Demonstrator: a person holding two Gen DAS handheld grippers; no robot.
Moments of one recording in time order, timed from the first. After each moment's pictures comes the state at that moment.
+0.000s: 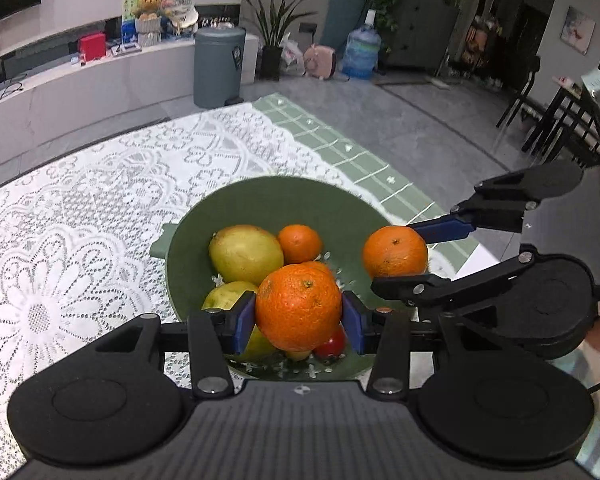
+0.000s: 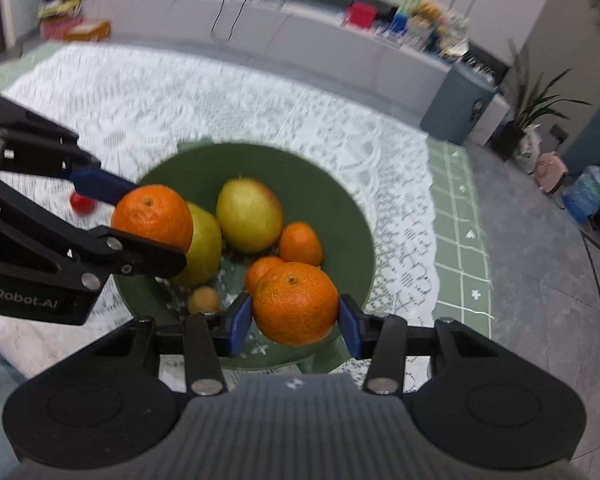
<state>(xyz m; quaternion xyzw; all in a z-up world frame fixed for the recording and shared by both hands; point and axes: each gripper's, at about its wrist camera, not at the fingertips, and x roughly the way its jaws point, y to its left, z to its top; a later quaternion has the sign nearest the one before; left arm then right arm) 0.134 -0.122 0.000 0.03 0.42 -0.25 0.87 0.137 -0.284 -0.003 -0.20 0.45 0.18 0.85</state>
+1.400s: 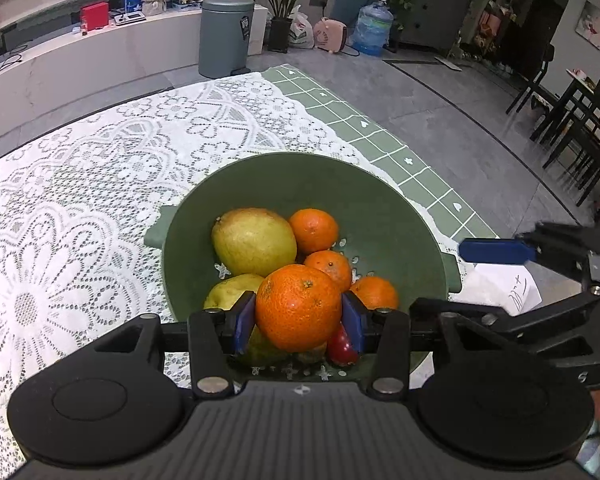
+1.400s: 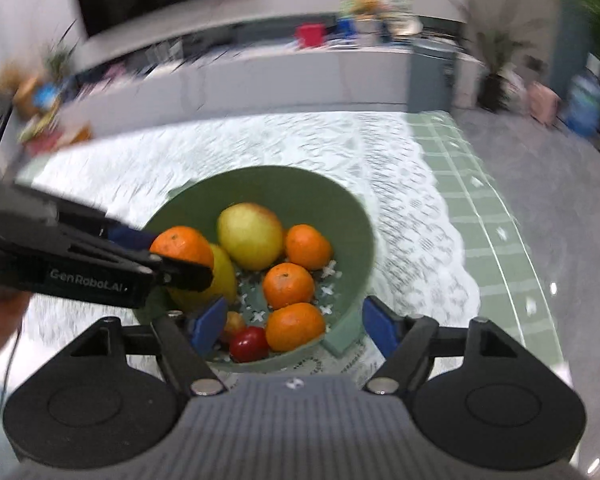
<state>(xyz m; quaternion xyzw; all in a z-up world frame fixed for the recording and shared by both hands) 0.157 -0.129 -0.013 0.02 0.46 -0.24 0.85 0.100 -0.334 -0.002 0.03 0.40 0.12 0.91</state>
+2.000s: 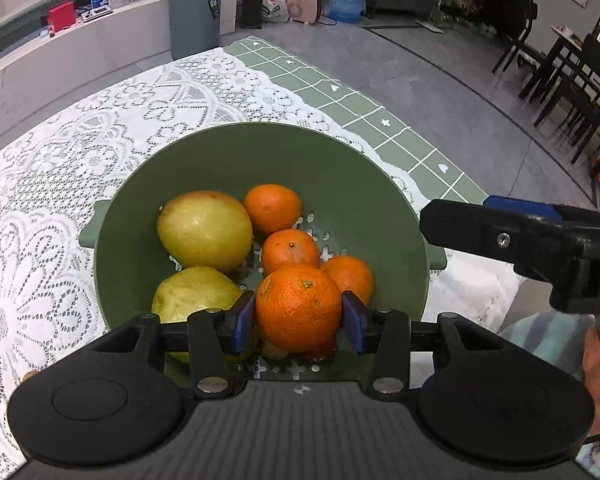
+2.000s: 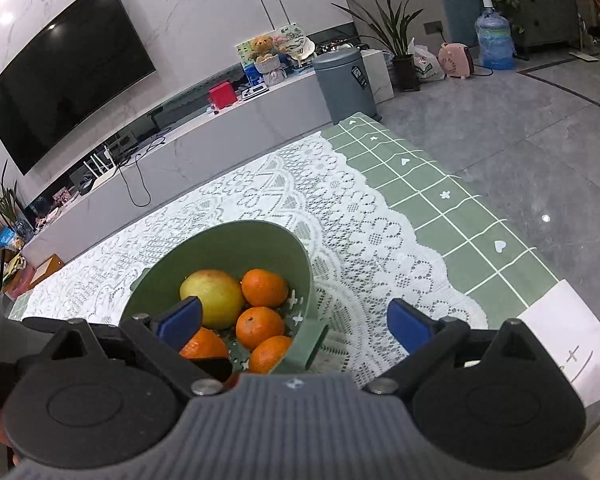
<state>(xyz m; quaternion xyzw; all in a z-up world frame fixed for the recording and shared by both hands) 0.157 -0.165 -0.032 0.07 0.49 -0.26 0.83 0.094 -0.367 -0.008 0.18 0.36 0.05 0.91</state>
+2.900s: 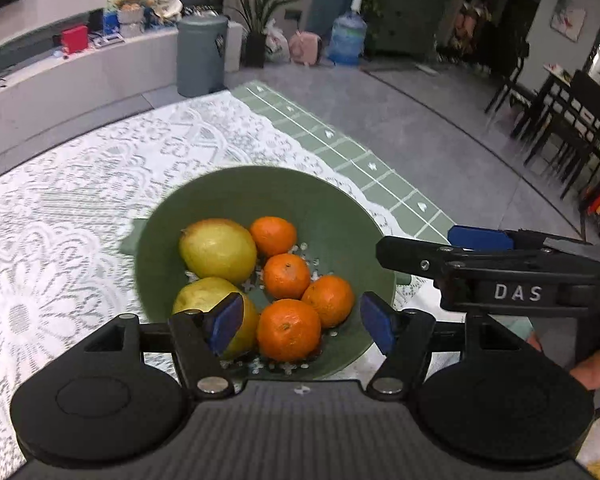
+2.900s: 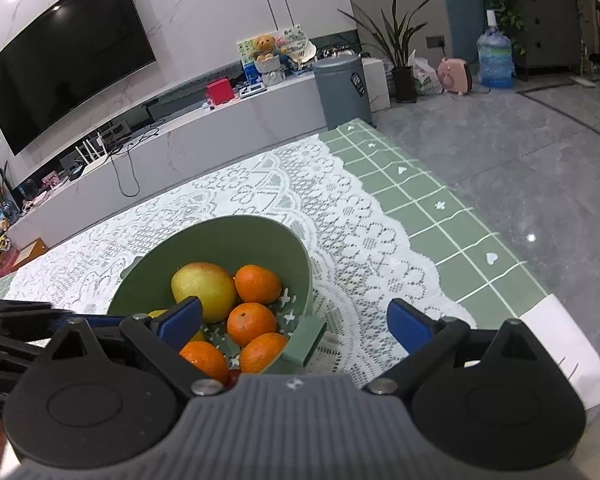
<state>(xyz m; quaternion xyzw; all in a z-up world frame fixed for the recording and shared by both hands) 0.126 -0.134 0.009 0.03 0.43 -0.26 0.86 0.088 -0.350 -0.006 0.13 0.35 0.03 0.93</state>
